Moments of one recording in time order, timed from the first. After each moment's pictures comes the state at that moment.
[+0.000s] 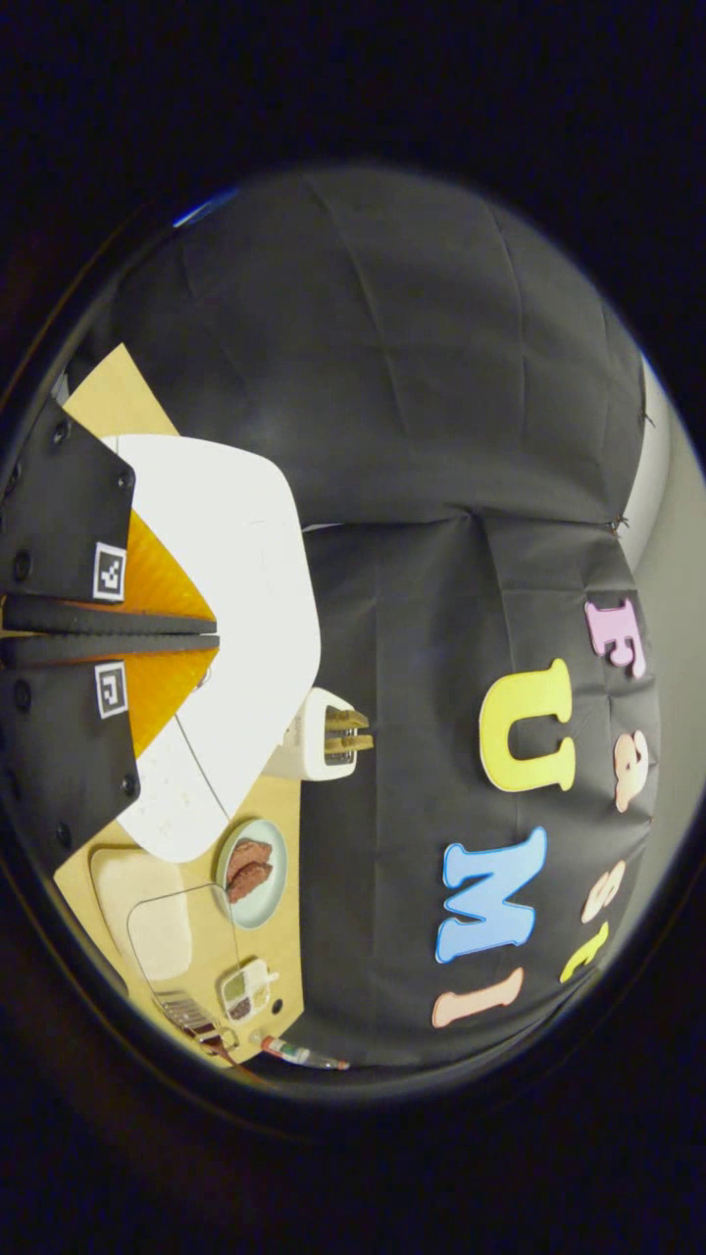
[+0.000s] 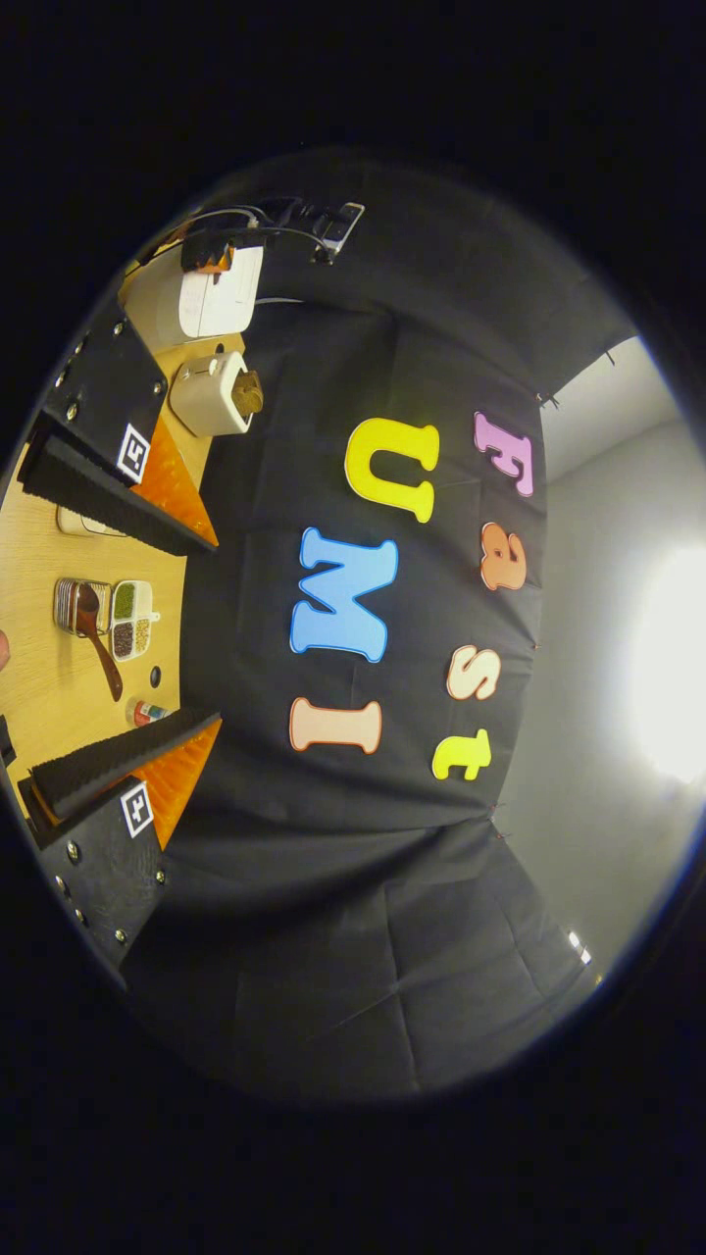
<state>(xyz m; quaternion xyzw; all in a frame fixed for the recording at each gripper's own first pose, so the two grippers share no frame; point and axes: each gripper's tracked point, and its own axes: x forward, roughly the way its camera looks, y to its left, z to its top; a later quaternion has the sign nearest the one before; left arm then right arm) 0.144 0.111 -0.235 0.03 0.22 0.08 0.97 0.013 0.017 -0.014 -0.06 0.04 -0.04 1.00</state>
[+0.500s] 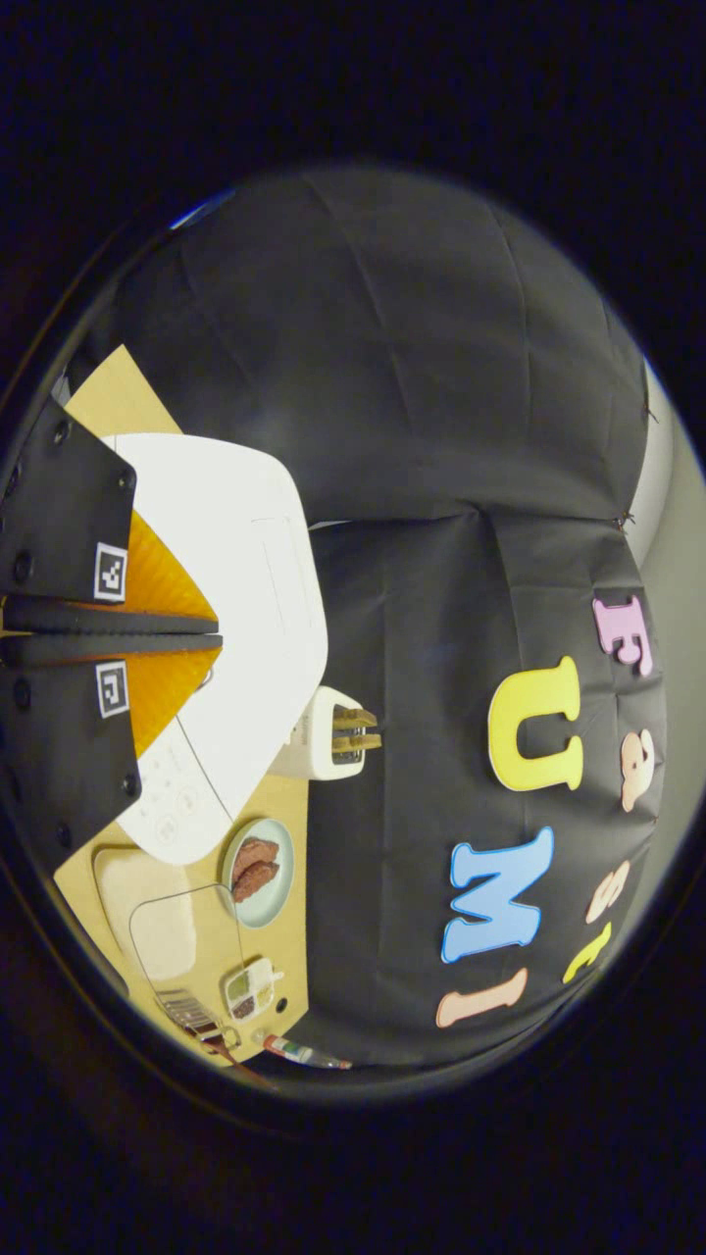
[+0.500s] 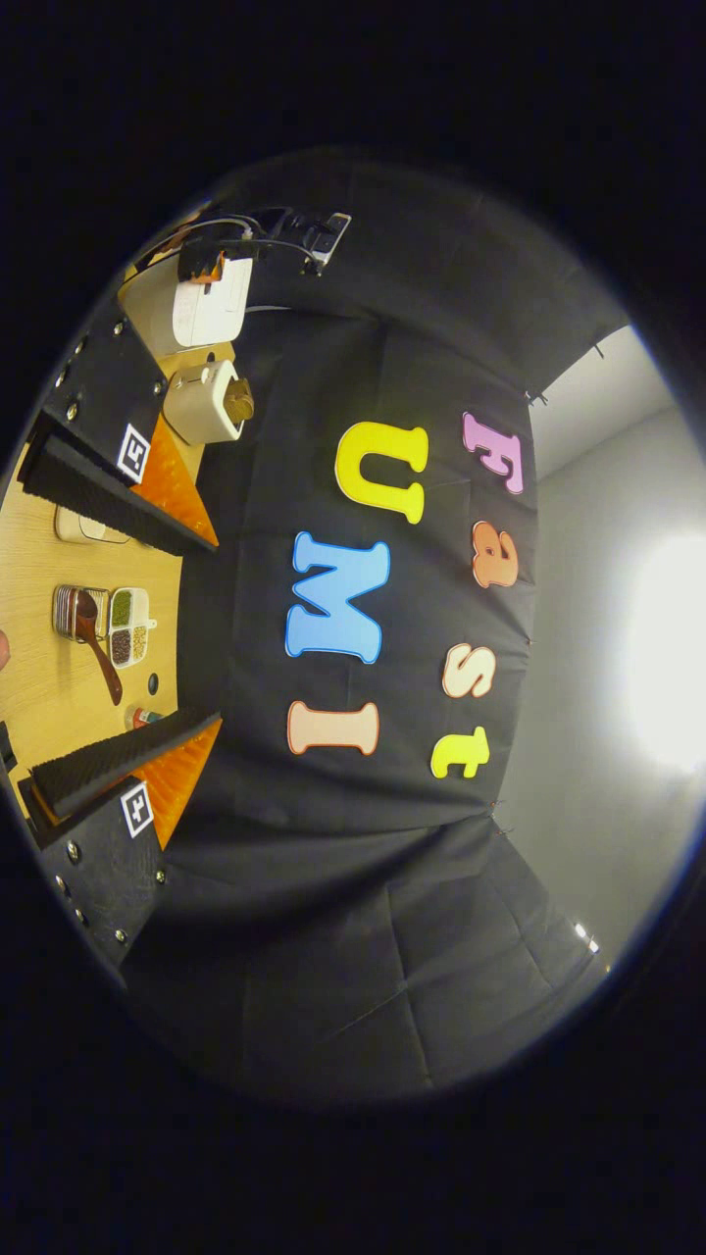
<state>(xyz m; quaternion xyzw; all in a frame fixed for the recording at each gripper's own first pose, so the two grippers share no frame) 0.146 0.113 -0.229 0.04 0.23 0.08 0.97 0.005 0.012 -0.007 -0.04 0.02 -0.03 1.00</state>
